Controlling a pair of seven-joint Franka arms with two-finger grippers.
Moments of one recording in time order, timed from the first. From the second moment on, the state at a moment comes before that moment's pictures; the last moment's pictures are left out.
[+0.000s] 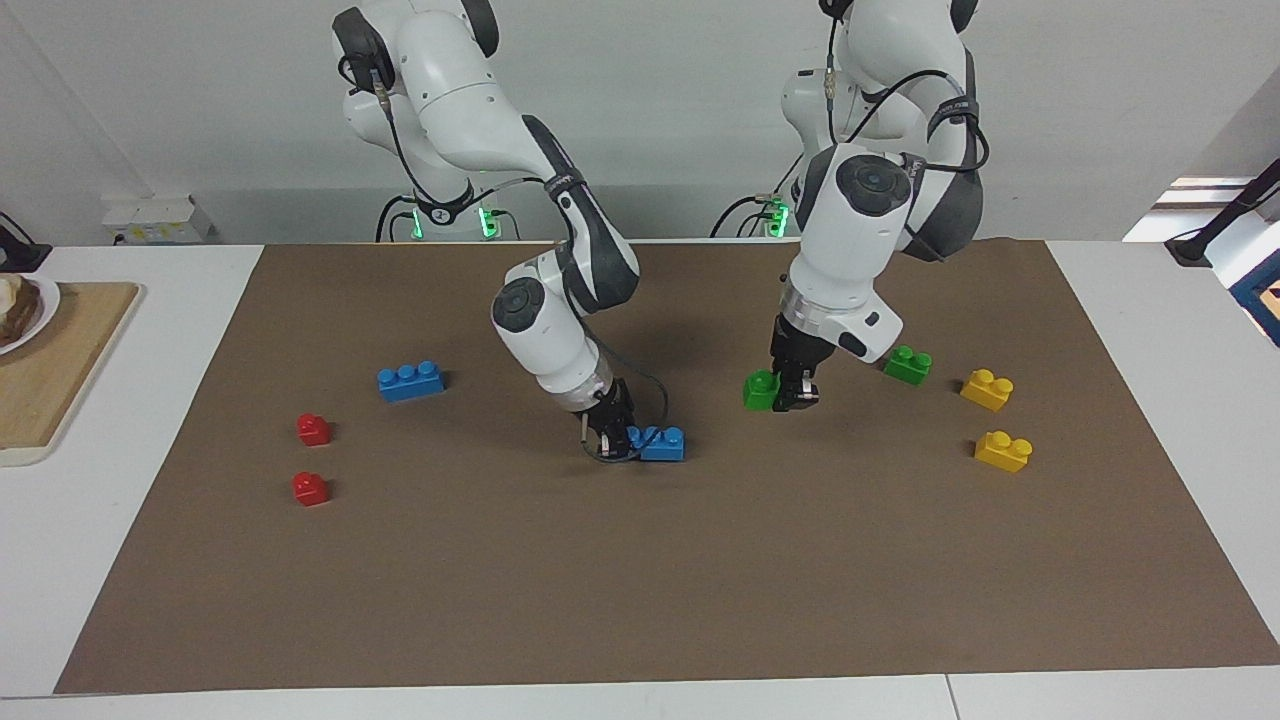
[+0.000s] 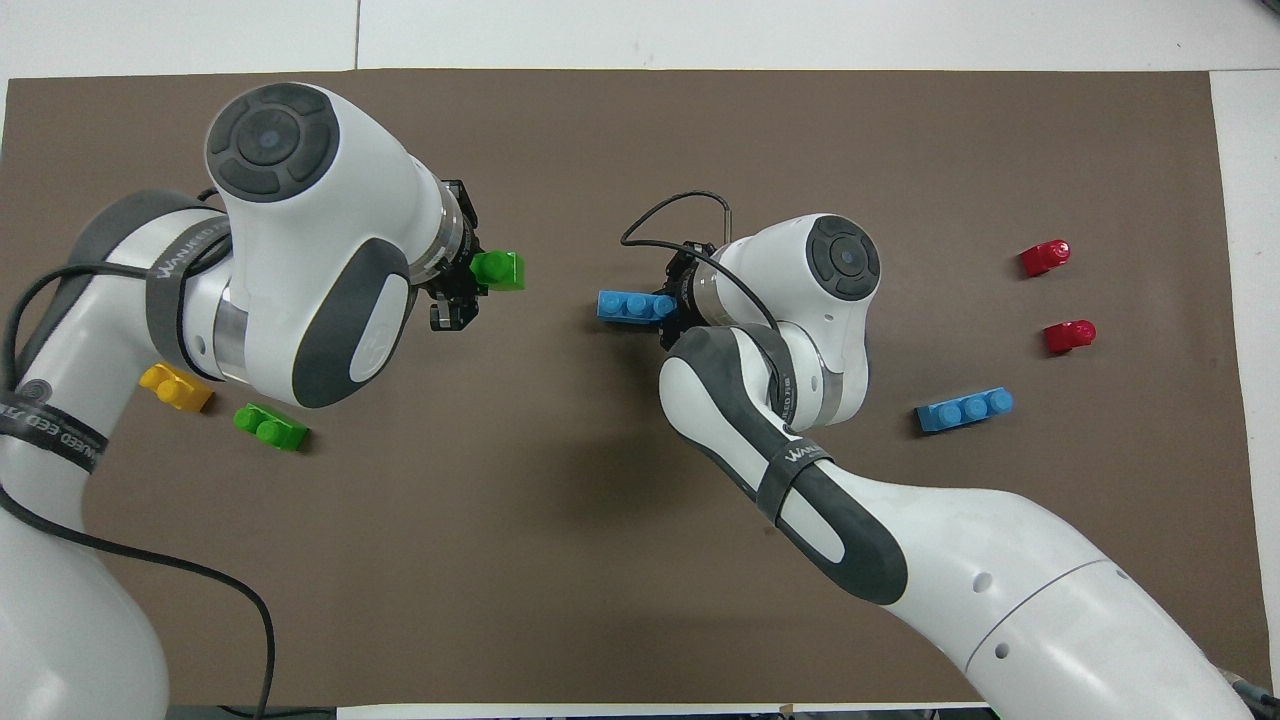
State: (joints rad) left arm -0.36 0.27 -0.10 -1.65 -0.02 2.00 -1.94; right arm 0.42 0.52 0.07 -1.76 0.47 2.48 1.81
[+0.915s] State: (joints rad) left arm -0.53 0.37 -0.10 -1.73 0.09 2.20 -2.16; right arm 0.43 0.52 0.07 -1.79 0.47 2.54 1.83
